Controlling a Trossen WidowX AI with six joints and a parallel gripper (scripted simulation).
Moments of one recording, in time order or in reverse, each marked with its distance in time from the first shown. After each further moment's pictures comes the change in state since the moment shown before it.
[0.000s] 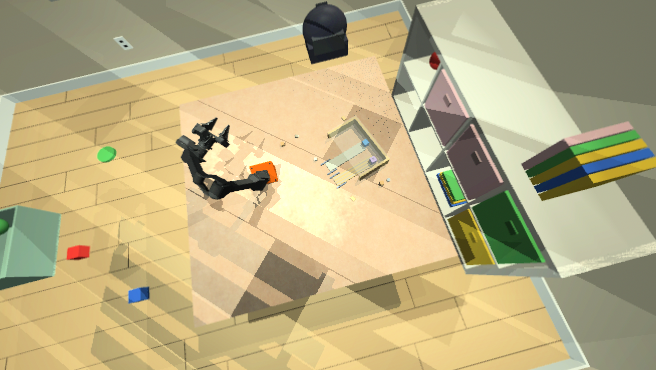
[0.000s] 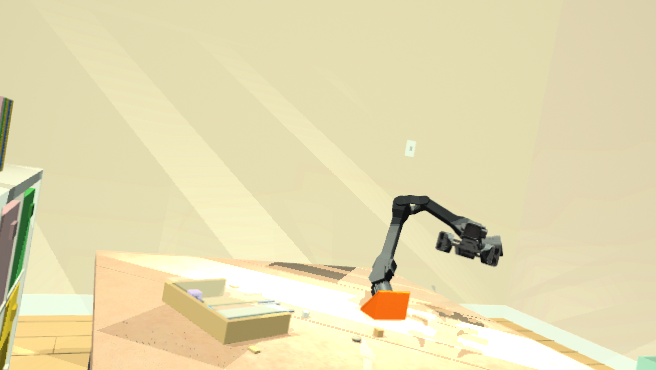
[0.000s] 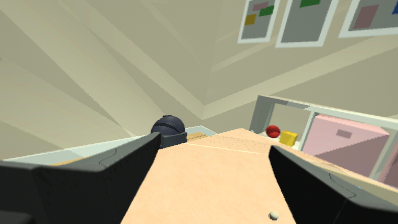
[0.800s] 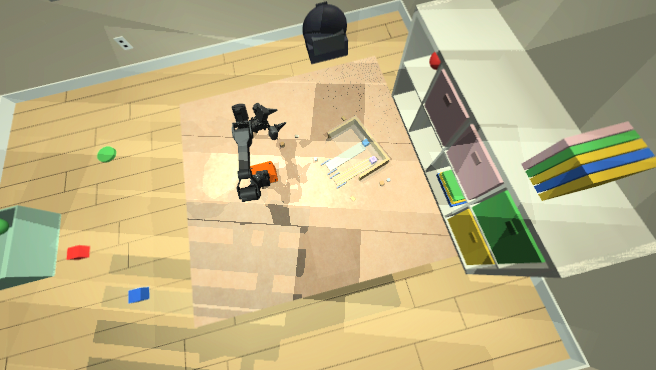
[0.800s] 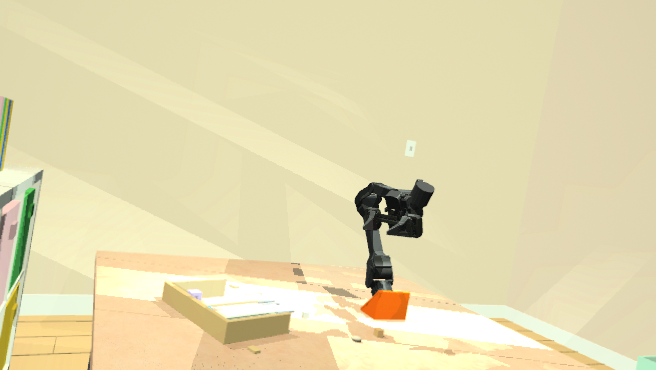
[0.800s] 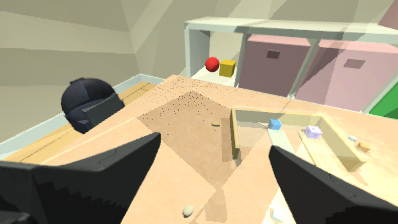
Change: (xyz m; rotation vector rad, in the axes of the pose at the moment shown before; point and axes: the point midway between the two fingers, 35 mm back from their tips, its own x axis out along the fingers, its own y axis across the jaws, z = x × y) arm 0.175 -0.228 -0.003 0.159 0.422 -0.393
